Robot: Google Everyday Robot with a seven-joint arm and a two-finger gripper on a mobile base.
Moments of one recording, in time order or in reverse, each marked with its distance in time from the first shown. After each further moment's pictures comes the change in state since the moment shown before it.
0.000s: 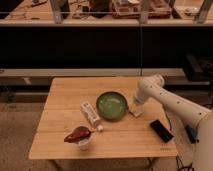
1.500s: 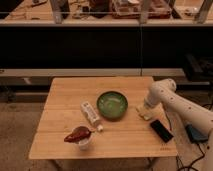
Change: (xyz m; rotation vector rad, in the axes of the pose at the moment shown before) arm 0.057 -0.043 -0.005 0.061 0.042 0.104
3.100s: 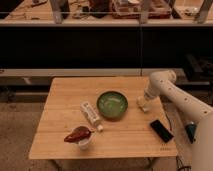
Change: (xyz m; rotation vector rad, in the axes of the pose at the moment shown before) arm -0.040 -0.024 -0.013 -0.004 -0.013 0.102
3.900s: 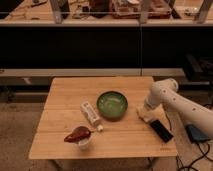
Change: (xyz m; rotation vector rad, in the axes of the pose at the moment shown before) arm 0.053 0.040 -0.008 -0.031 0.014 -0.100
